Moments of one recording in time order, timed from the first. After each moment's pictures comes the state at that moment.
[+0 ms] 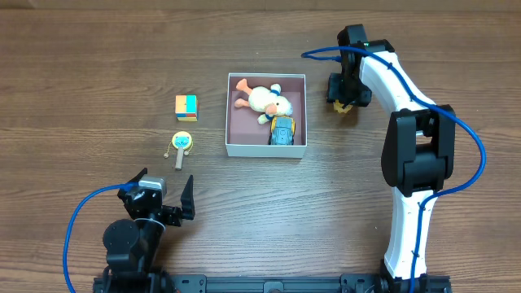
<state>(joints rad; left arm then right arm) 0.05 0.01 0.12 -0.38 0.20 0.00 0.16 2.33 1.87 -1.01 0.06 0.28</state>
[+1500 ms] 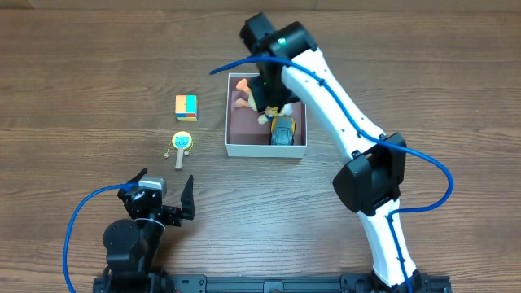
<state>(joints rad) 0.05 0.01 0.12 -0.38 0.20 0.00 0.59 2.33 2.37 -1.48 0.04 0.26</state>
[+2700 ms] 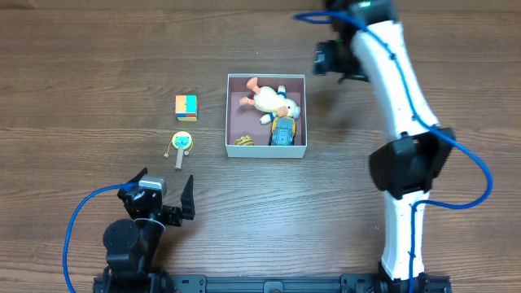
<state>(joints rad) 0.05 0.01 0.12 -0.38 0.20 0.00 0.24 2.33 2.47 -1.62 0.20 0.49</state>
